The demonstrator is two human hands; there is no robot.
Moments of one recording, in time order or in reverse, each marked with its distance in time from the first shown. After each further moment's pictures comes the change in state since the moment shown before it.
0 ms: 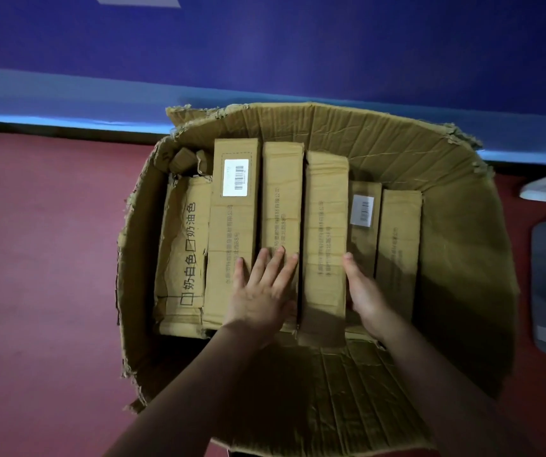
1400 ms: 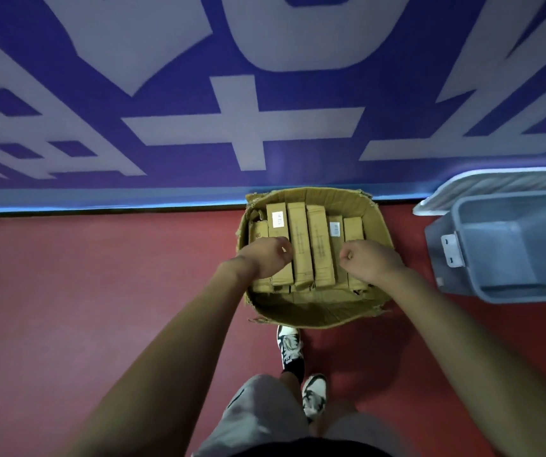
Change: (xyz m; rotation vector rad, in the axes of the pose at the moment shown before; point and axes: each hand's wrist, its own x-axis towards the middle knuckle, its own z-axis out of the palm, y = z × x) left_hand -0.335 -0.040 -0.315 -0.396 -0.070 0.126; right_hand -0.490 -0.145 -0.022 -1.003 0.191 -0.423
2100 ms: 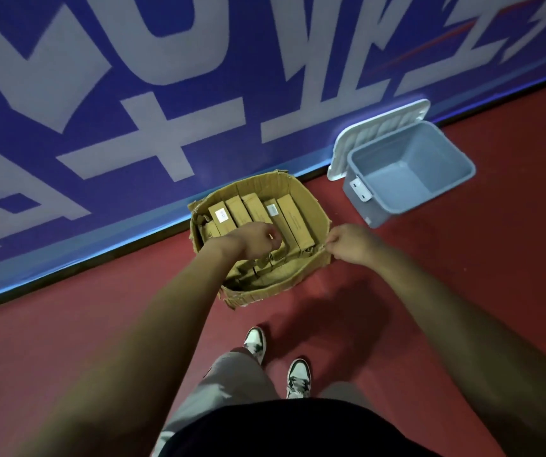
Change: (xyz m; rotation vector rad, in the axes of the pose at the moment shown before) left_hand -0.164 0.085 0.080 0.313 -0.104 0.302; right_hand -0.233 0.047 0.086 0.384 0.208 0.243
